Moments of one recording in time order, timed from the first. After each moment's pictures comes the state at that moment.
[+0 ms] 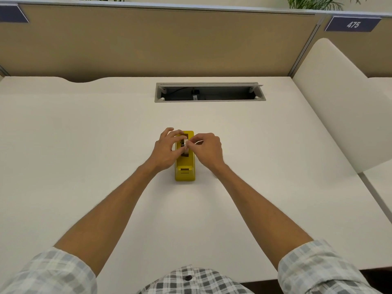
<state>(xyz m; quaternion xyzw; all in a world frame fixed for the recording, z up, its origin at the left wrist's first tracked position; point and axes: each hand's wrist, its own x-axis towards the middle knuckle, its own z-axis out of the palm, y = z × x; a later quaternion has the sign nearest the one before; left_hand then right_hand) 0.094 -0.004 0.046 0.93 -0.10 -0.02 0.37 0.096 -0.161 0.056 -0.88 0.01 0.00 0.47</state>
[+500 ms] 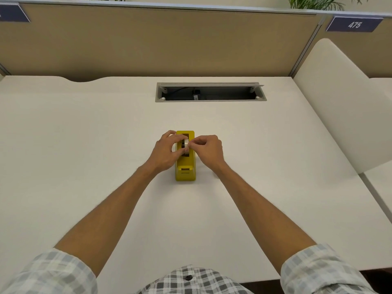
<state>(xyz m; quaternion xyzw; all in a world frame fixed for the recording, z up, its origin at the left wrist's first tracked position) 0.089 -0.001 0.041 0.92 -0.08 0.00 0.39 0.094 -0.163 0.055 -0.85 0.05 0.04 0.53</state>
